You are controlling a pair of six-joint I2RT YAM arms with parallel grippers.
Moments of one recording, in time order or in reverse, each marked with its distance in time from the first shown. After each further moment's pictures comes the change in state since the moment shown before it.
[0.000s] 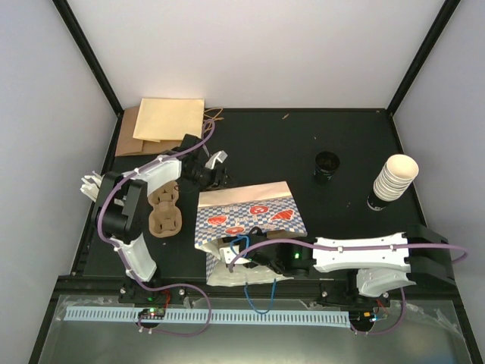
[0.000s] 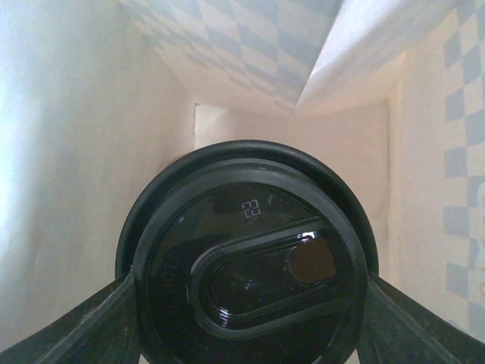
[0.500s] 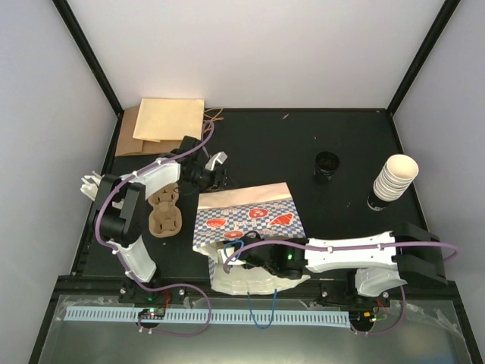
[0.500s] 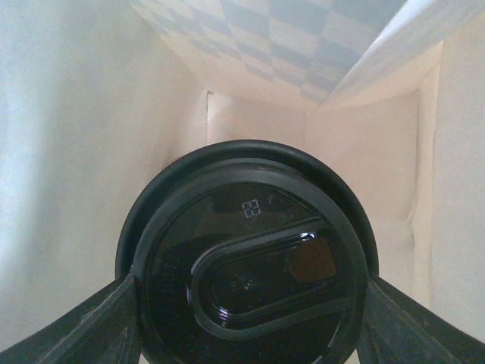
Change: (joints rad) left arm -0.006 -0.038 -0.042 0.029 0.021 -0.011; right arm 0.000 0.066 0.002 0.013 0.013 0.007
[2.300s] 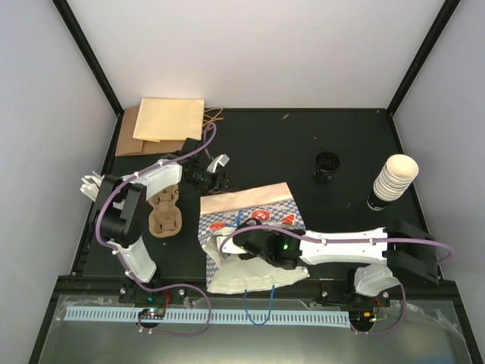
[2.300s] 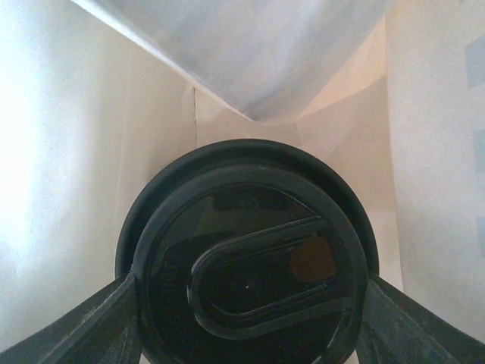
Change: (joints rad) left arm -0.018 -0.003 -0.023 0.013 0.019 -0.003; right arm -0.095 0.061 0.030 0.031 -0.068 0.049
